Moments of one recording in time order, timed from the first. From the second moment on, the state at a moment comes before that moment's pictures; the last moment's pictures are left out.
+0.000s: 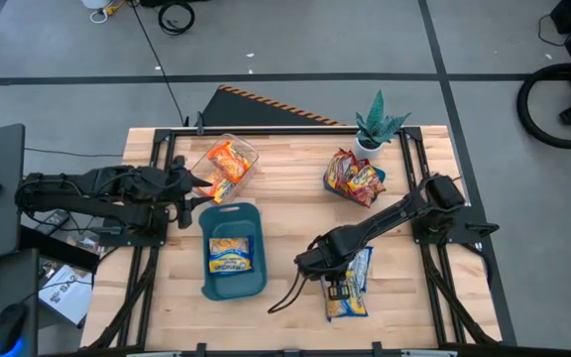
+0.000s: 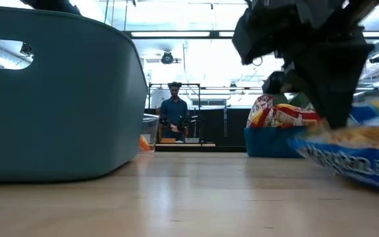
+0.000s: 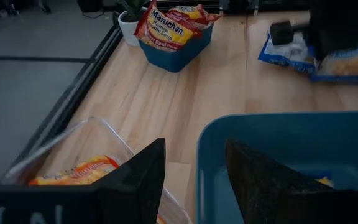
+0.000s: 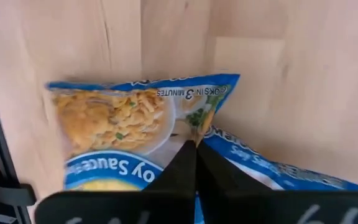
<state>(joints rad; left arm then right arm) -0.06 0.64 0.78 -0.65 -0.31 -0.03 0.37 1.95 1.42 -0.97 -0.22 0.33</state>
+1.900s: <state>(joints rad) -0.03 0.67 0.83 -0.53 -0.40 -0.15 0.10 2.06 1.72 -0.20 -0.29 -0.09</state>
